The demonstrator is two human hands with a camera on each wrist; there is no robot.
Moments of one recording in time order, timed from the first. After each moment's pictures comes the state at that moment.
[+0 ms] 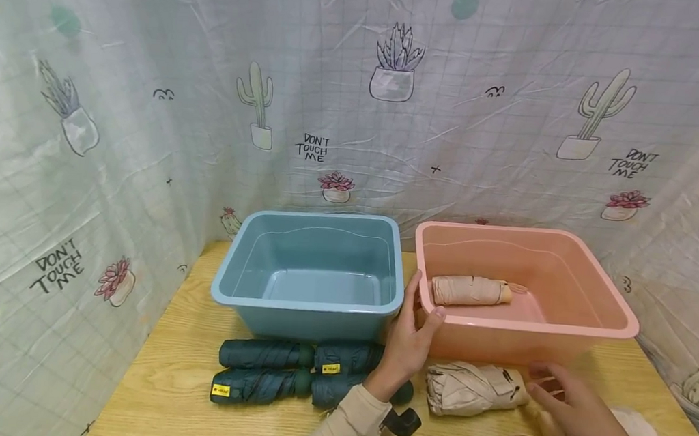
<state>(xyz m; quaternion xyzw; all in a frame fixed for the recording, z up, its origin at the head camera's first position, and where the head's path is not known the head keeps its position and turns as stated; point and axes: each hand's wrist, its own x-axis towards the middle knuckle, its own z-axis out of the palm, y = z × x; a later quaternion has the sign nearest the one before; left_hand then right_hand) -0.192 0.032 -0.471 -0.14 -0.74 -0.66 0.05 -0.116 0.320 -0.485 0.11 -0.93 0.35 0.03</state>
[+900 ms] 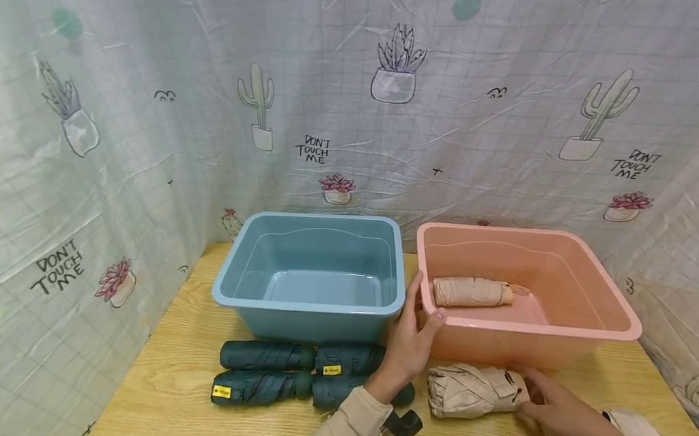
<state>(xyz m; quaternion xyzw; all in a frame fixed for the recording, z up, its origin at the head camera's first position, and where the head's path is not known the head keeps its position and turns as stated) -0.194 0.033 -0.472 -0.15 -0.72 -0.67 0.05 -0.138 0.324 -0.501 0.21 -0.87 0.42 -0.15</state>
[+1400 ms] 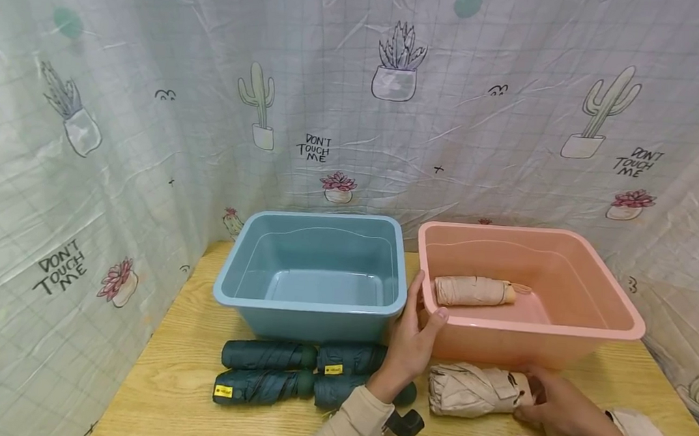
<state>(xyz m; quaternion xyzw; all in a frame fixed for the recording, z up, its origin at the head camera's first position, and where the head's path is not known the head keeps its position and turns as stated) -0.193 0.033 -0.472 -0.15 -0.73 -0.67 0.04 -0.139 0.326 -0.503 0.18 -0.90 0.37 -0.12</state>
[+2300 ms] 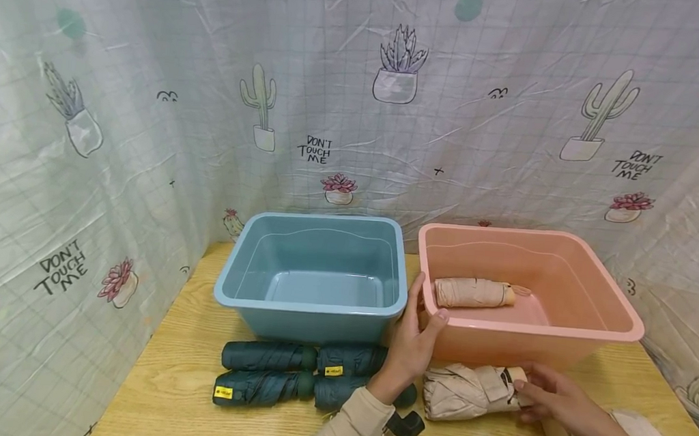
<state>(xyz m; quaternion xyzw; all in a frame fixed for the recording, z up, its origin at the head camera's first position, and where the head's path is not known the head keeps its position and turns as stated) -0.191 0.032 -0.471 -0.15 -0.72 -0.68 0.04 -0.133 0.317 -0.484 0.08 -0.77 0.59 -0.24</state>
